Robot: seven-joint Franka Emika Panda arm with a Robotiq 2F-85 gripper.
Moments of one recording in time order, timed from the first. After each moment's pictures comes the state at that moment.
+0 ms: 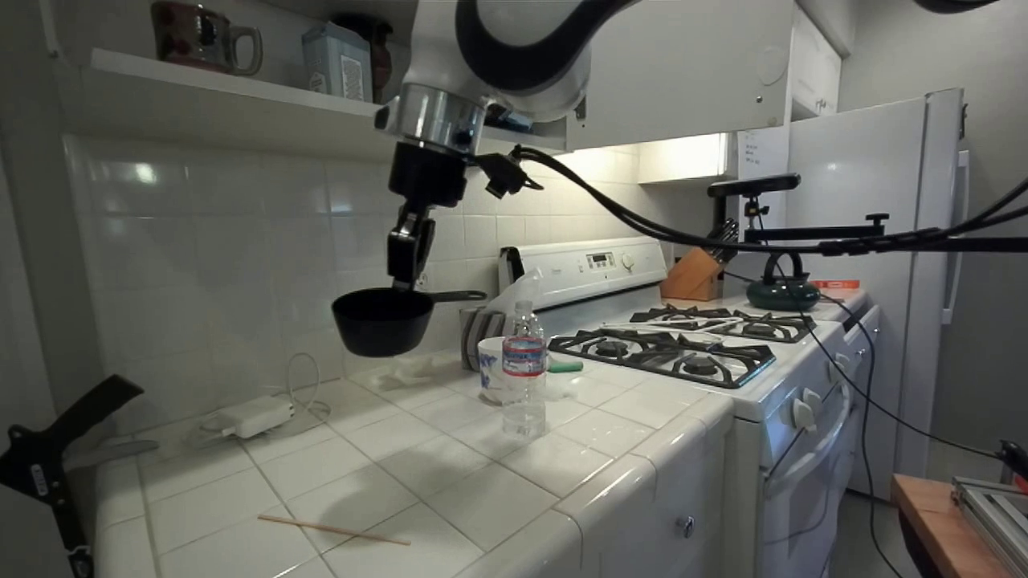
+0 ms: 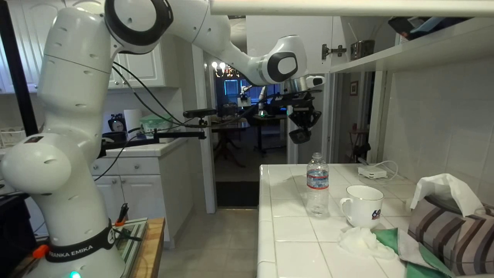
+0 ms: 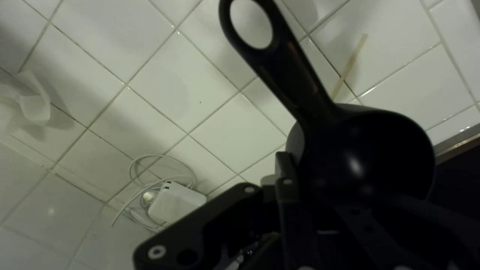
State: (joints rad) arm 0.14 0.33 0.10 -1.65 -0.07 2.29 -0.22
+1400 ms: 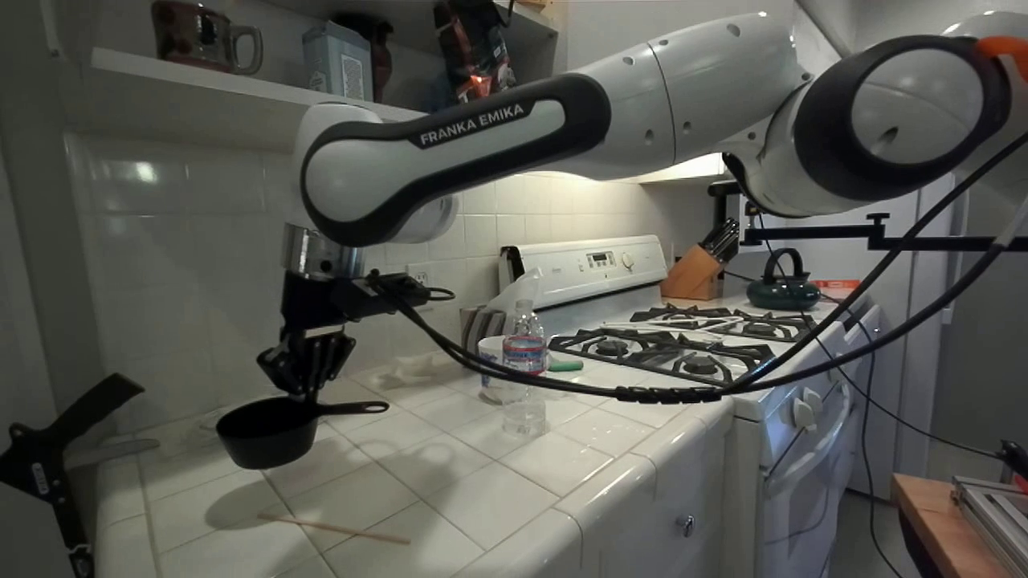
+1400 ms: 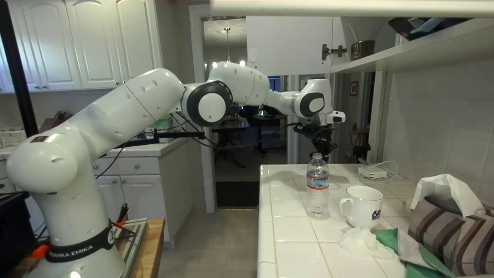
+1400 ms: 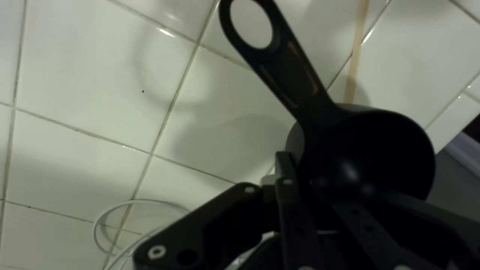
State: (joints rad) arm 0.21 1.03 0.08 -0.80 -0.06 2.08 0.13
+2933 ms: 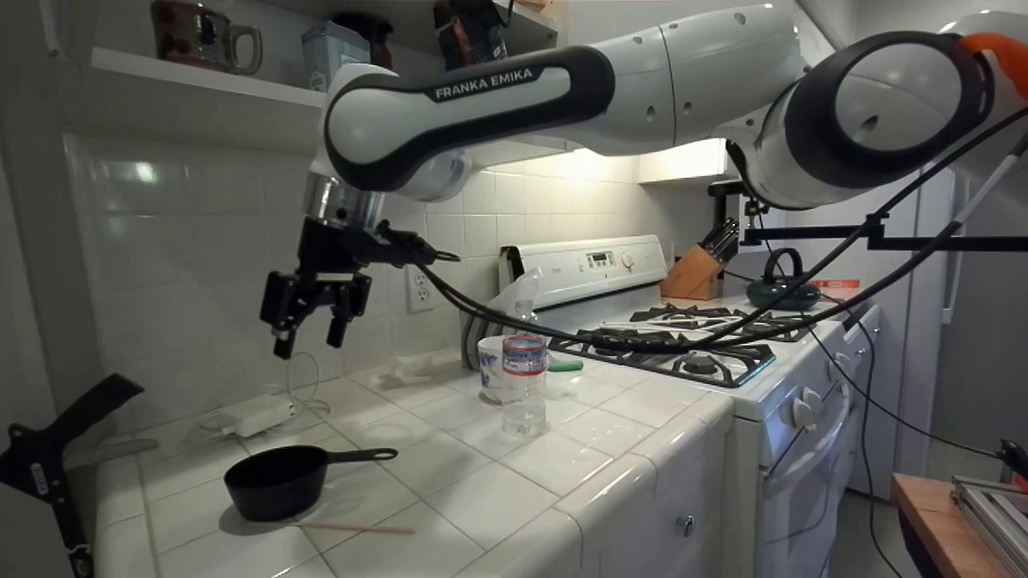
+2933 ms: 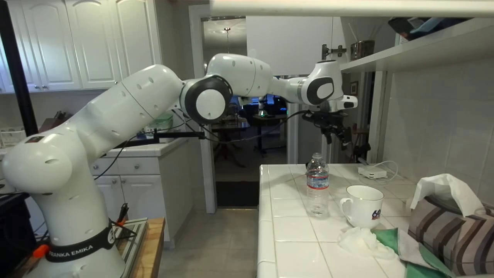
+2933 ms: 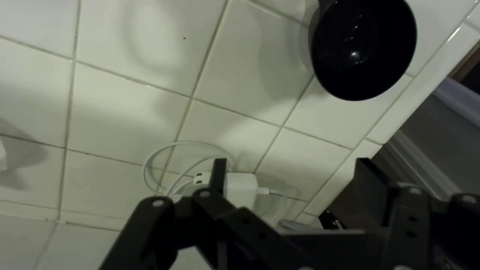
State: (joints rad) arm 0.15 0.99 0.10 -0.75 -0.04 2.07 0.13
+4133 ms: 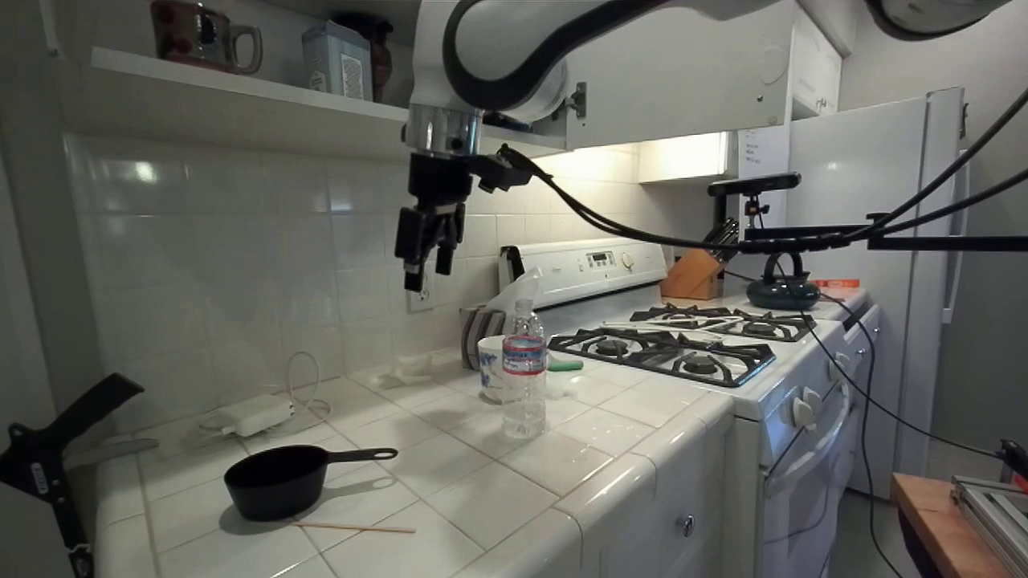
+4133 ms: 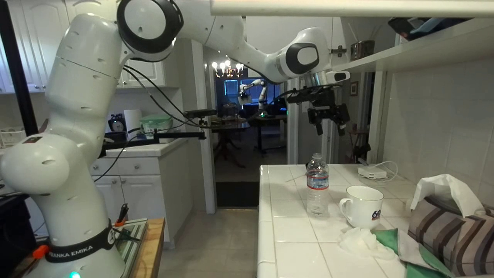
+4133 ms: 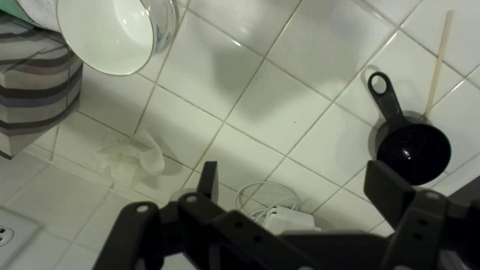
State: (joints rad) arm 0.12 0.41 0.01 -1.49 -0.15 2.15 -0.01
